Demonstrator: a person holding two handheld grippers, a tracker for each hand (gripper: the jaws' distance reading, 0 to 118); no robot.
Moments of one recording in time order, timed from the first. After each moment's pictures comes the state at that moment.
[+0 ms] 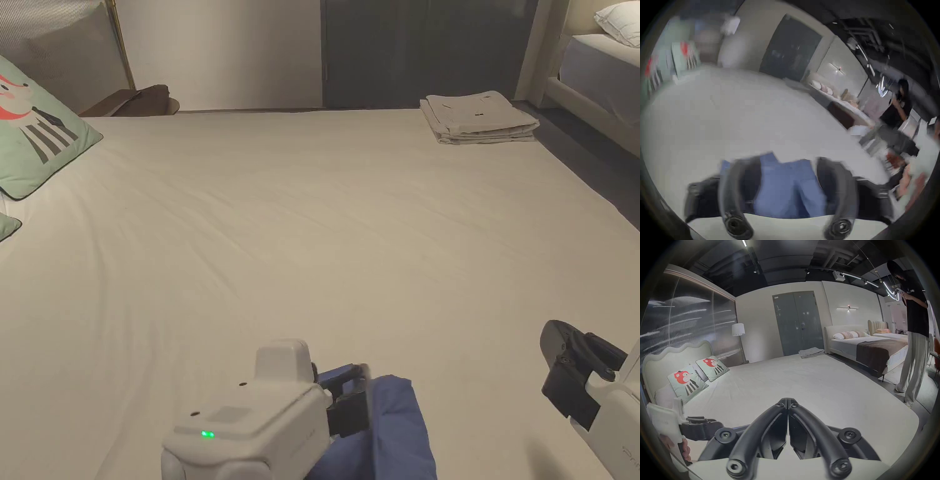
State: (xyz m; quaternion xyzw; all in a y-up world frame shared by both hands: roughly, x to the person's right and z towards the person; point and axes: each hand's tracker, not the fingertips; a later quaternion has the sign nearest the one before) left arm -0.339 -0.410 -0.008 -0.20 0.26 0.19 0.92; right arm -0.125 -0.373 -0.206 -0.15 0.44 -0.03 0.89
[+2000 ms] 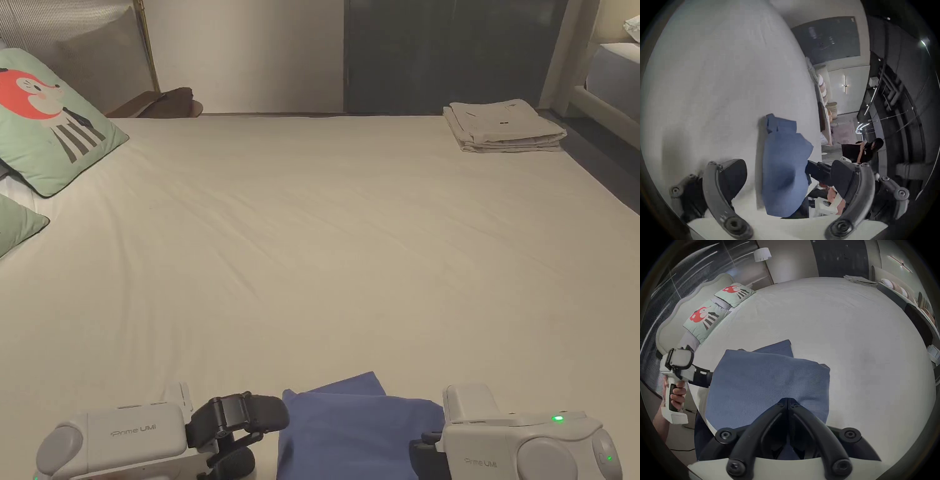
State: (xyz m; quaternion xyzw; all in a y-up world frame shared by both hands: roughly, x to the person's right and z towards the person) left arm -0.488 -0.477 0.099 -0.23 0.07 0.63 0.74; right arm -0.242 -0.452 -0.190 -0.45 0.55 0.17 0.68
